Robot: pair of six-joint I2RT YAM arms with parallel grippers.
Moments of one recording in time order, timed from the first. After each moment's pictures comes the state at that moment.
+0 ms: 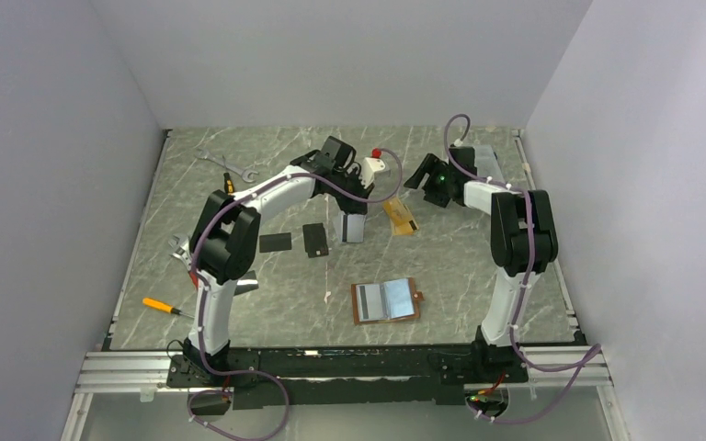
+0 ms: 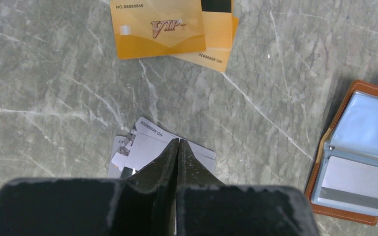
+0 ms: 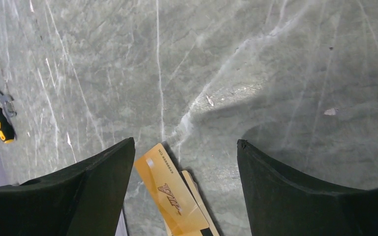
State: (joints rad) left arm -0.59 2.09 1.68 -0.48 0.54 0.39; right arm 0.08 1.98 1.21 0.01 -0.28 0.63
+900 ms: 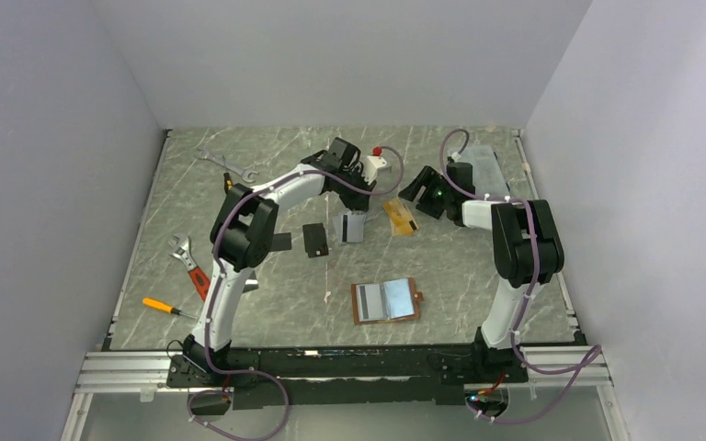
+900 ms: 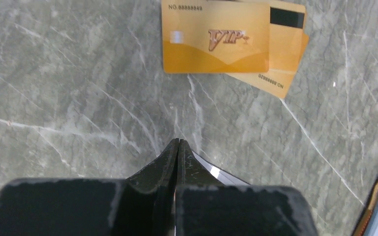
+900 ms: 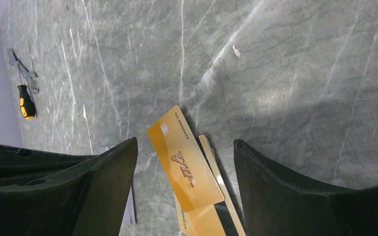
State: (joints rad) left arm -0.57 2.28 1.82 -0.45 0.50 0.31; right arm 0.12 1.89 0.97 0.26 -0.32 0.69
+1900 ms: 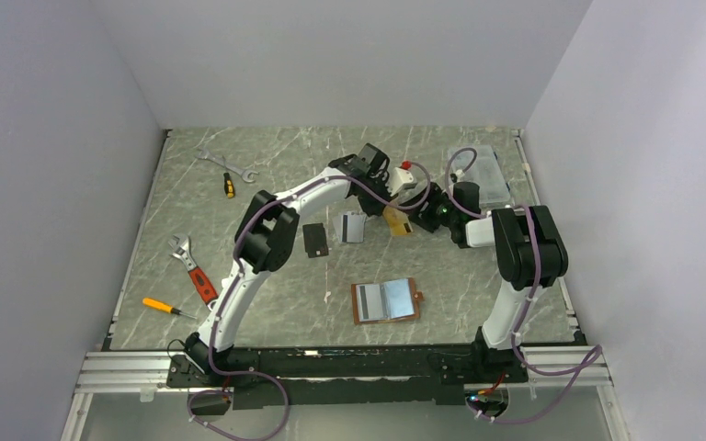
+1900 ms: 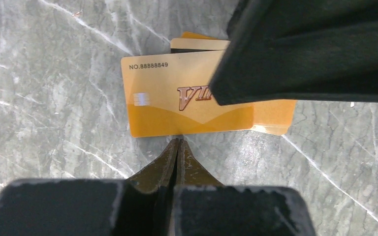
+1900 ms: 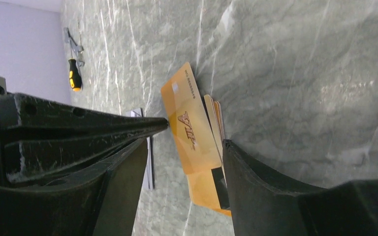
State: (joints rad) left arm -0.69 2.44 2.08 -0.62 0.35 0.45; right arm 0.10 1.87 0.76 0.53 -0.49 0.82
